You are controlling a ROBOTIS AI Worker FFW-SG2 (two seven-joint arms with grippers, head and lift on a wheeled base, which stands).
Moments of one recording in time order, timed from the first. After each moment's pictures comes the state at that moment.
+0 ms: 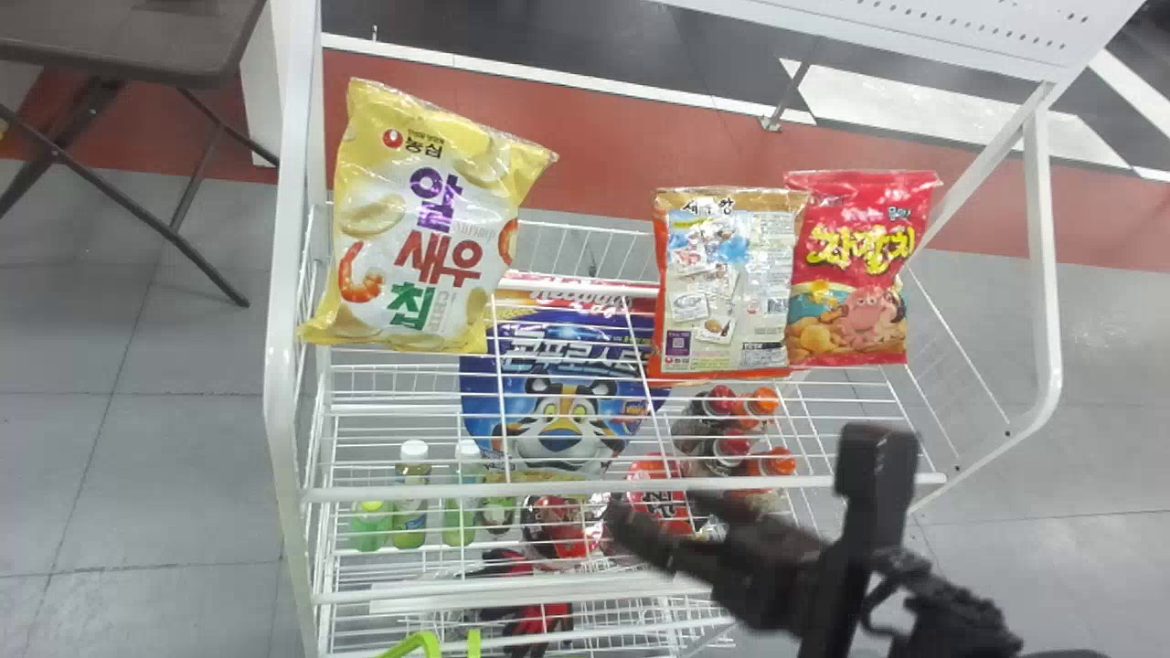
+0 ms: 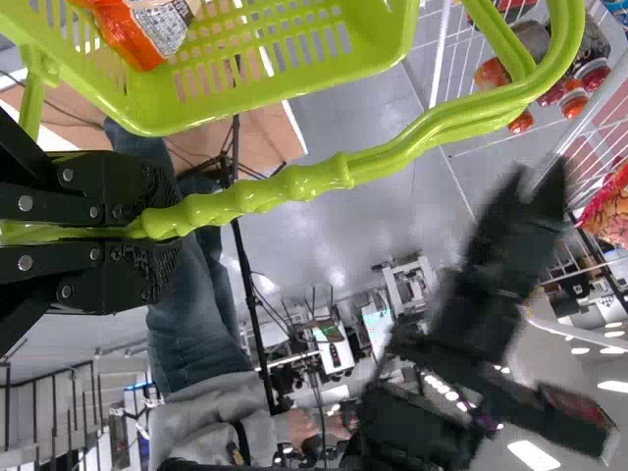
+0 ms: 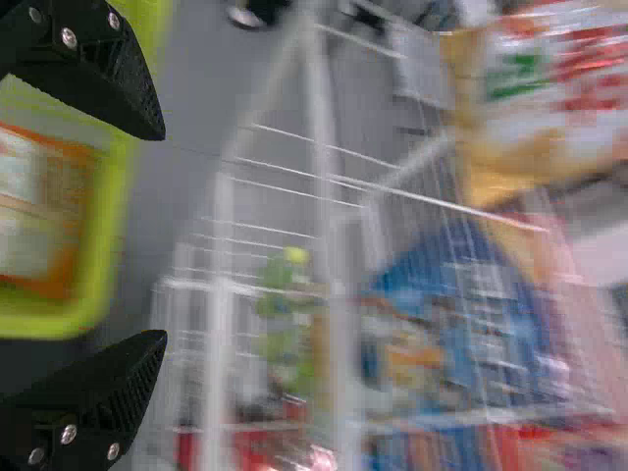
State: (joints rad) left arm 0.80 0.08 -0.19 -2.42 0.07 1.31 -1.06; right arm 0.68 -0.10 -0.29 -2.49 -0.41 0.94 0.28
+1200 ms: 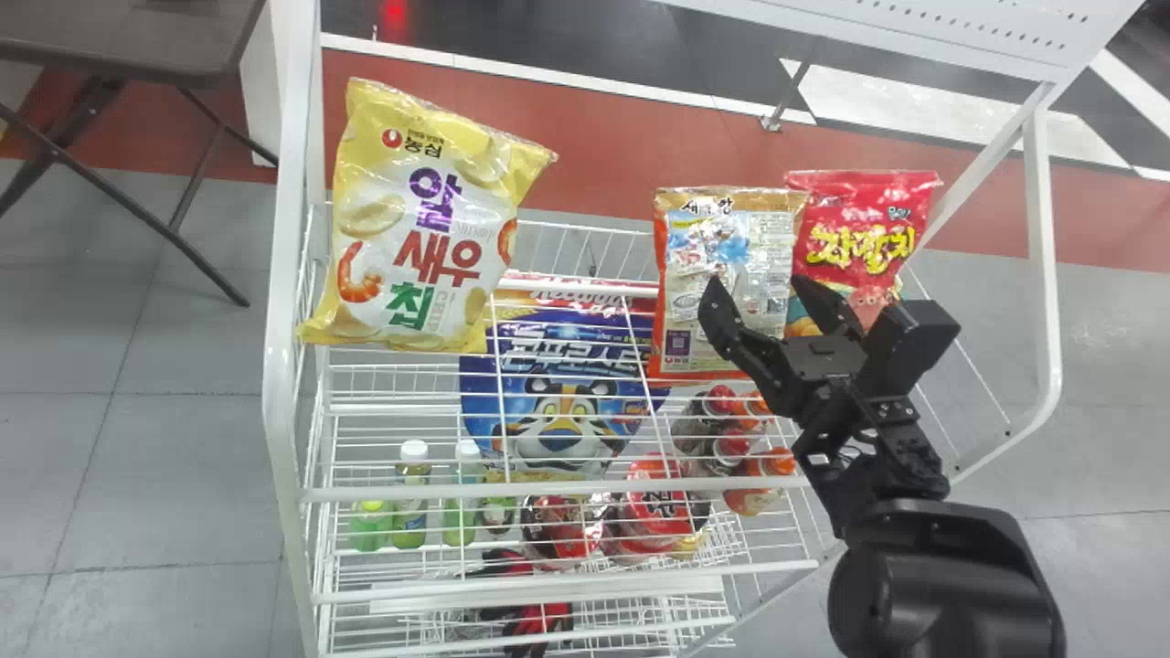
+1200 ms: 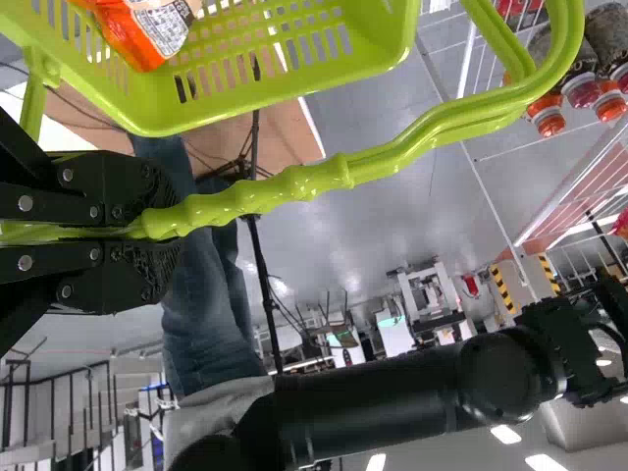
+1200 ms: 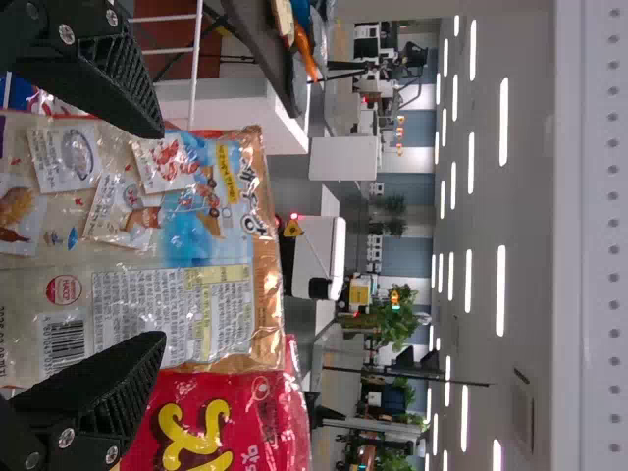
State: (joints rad) left arm 0.82 0.09 -0.22 -2.41 0.03 1.31 -1.06; right arm 0.22 -0.12 -0.30 -1.79 -0.11 0.13 0.31
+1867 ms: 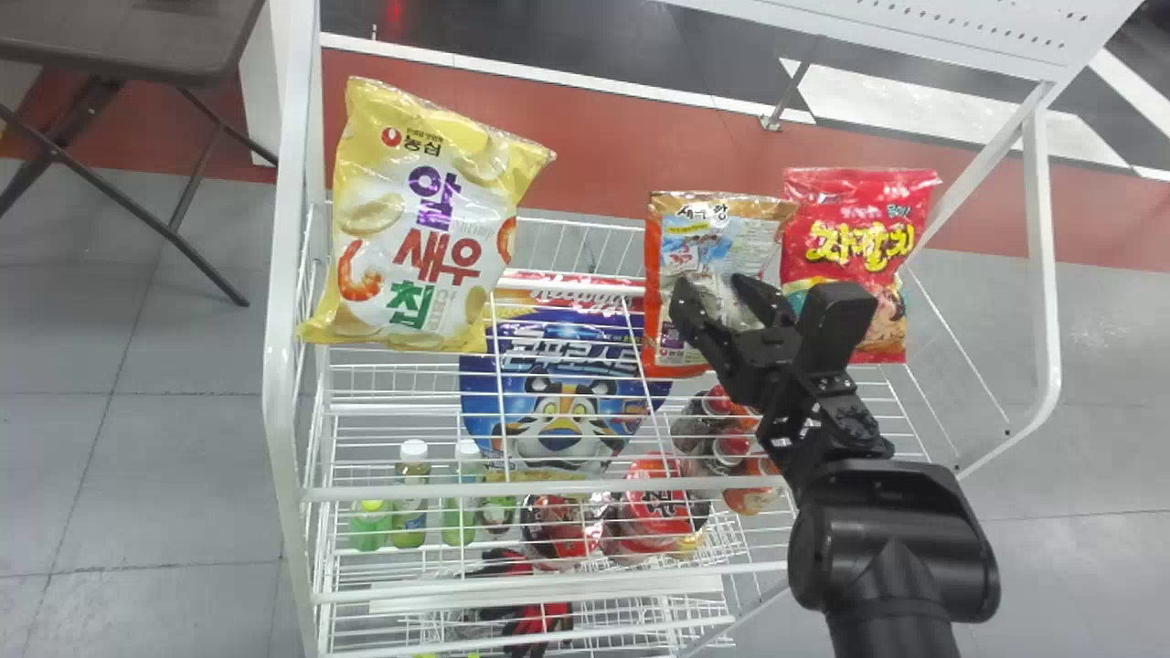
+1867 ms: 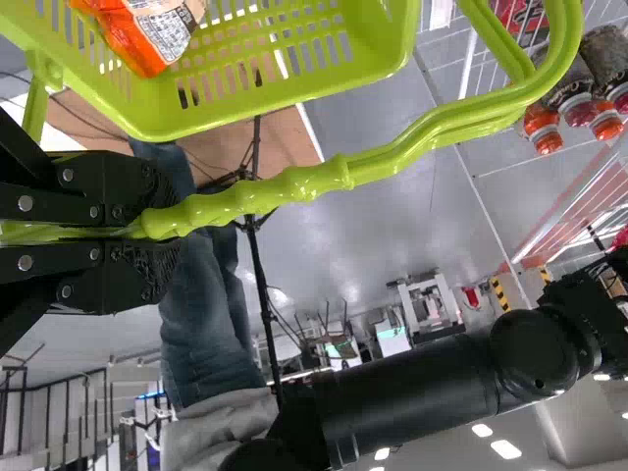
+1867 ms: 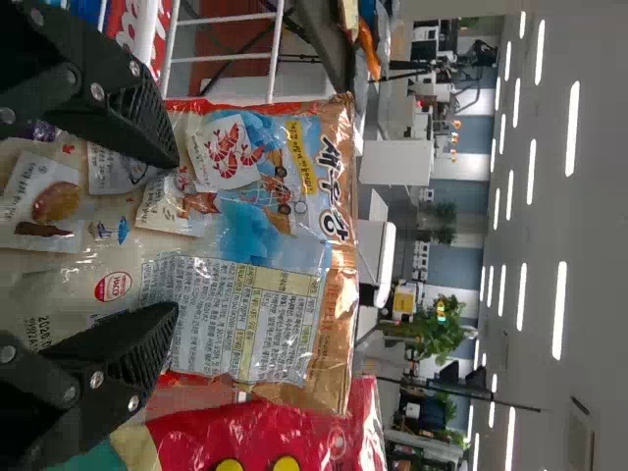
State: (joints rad) left arm 0.79 0.08 -0.22 -2.40 0.03 1.33 -1.05; right arm 0.11 -0.14 -0.24 -1.63 -0.02 0.14 0.32
